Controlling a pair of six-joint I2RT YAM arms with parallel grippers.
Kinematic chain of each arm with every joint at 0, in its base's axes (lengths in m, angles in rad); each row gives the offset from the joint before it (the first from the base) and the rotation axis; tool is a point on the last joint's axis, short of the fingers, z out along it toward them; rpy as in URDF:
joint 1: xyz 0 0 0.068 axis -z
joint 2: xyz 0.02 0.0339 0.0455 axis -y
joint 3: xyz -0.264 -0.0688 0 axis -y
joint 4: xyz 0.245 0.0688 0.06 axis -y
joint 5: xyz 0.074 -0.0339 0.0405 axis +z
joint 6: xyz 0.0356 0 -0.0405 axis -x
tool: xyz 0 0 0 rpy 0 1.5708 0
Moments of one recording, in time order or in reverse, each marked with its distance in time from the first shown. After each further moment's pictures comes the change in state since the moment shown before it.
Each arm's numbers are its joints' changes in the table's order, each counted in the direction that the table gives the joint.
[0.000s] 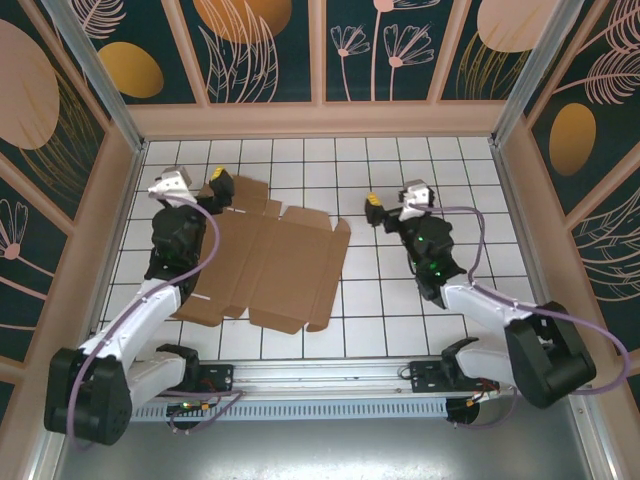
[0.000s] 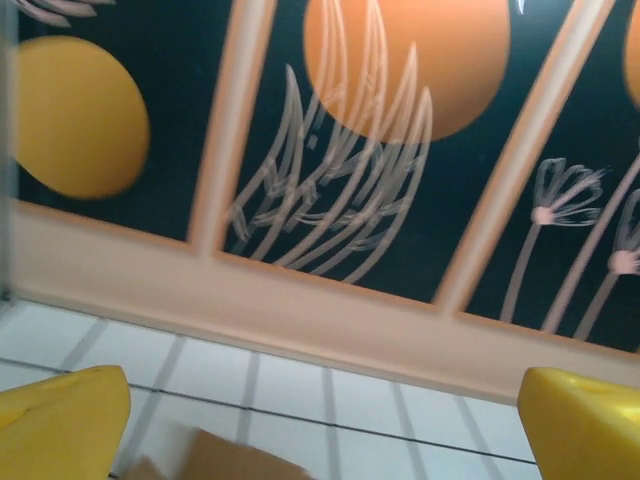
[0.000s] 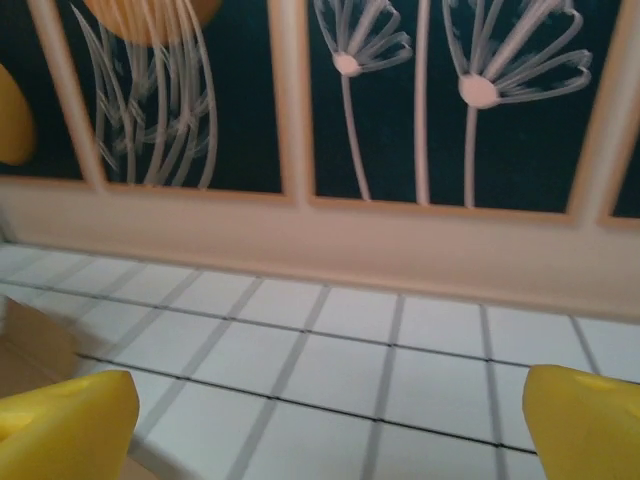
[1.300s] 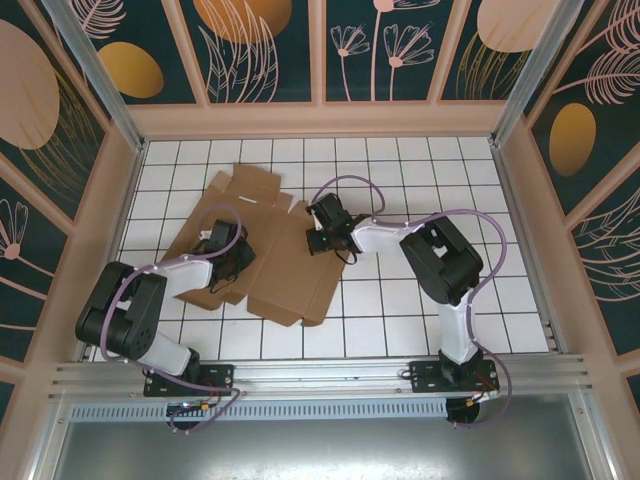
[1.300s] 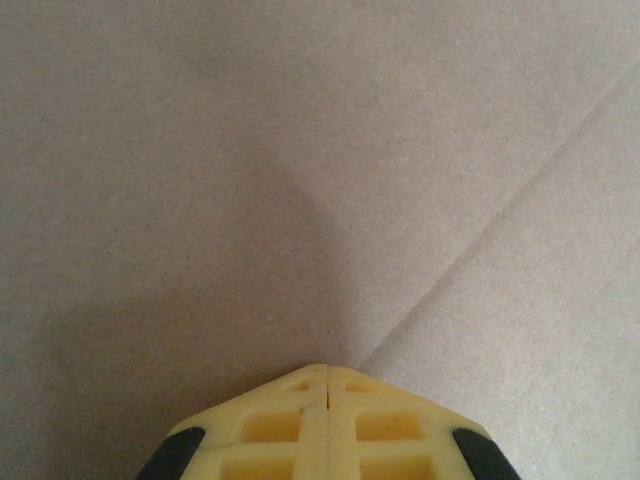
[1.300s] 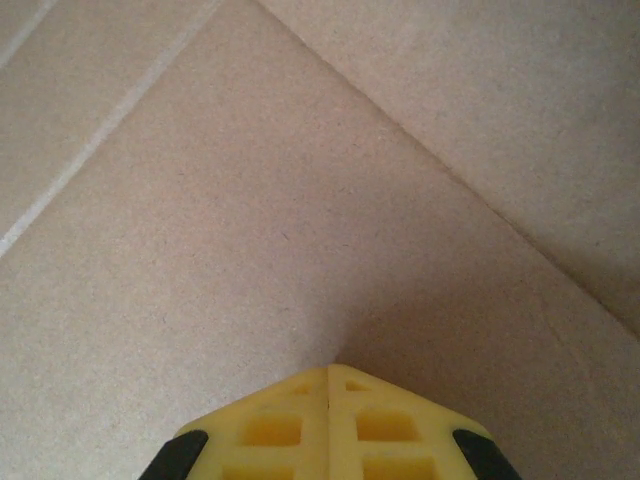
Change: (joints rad) left arm 0.082 -0.478 -0.010 -0.534 -0.153 0.607; right arm -0.211 -0.807 0.693 -0.841 0.238 -0.295
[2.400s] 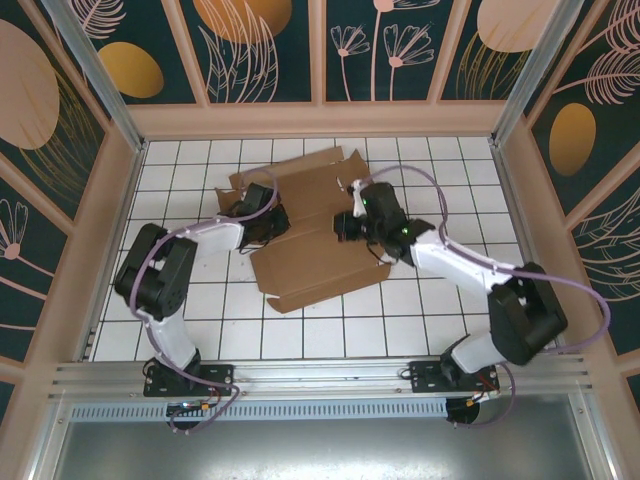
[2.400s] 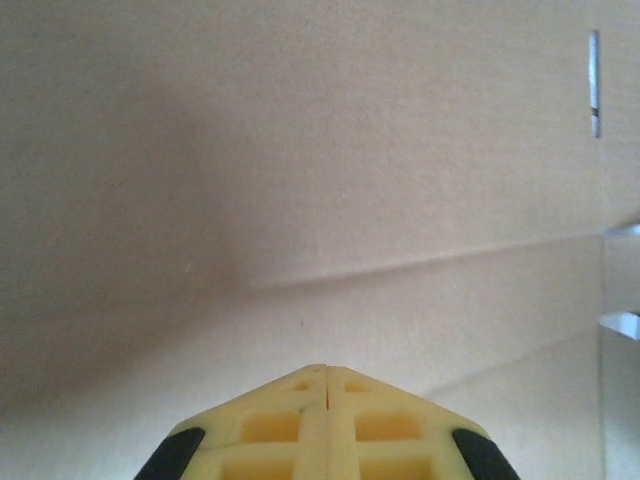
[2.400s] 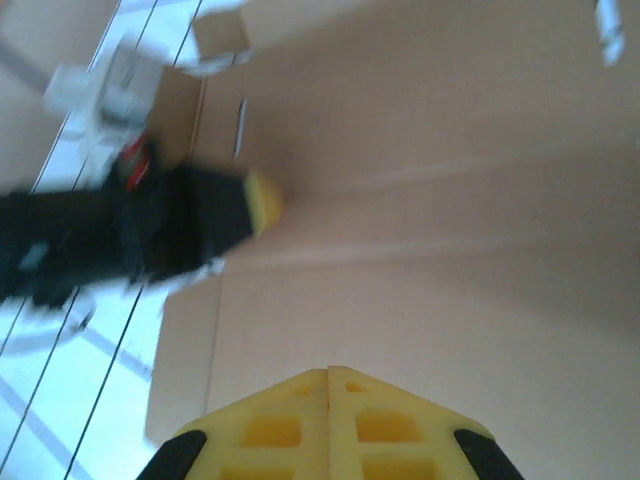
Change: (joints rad) left arm 0.112 -0.256 0.408 -0.060 -0.138 -0.085; right arm 0.115 0.494 -0.203 -0.002 0.138 -0.147
